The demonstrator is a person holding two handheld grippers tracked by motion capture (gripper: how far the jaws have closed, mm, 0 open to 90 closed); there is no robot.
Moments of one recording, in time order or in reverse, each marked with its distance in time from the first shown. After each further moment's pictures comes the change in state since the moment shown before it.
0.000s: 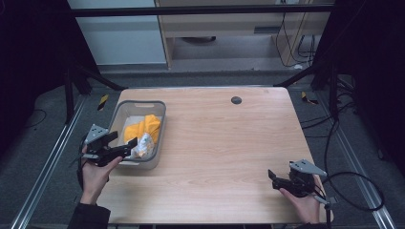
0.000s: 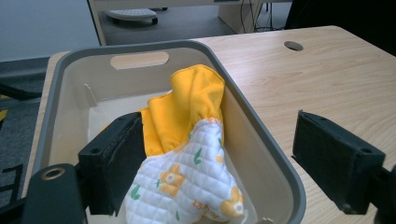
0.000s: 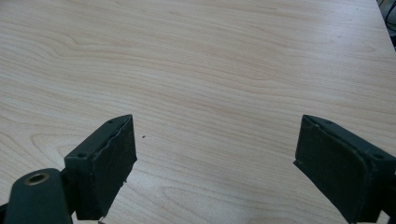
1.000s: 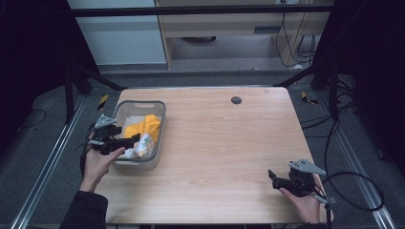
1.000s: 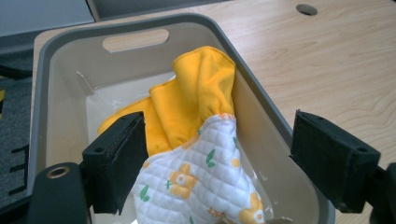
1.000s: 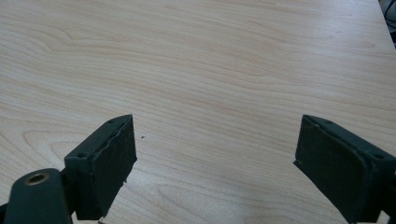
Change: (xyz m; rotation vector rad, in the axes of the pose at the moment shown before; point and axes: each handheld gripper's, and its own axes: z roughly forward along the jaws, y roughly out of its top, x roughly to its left) left arm 0.010 0.020 0.027 0.165 -0.006 0.039; right arm -0.002 0.000 0.002 0.020 -0.008 -0.004
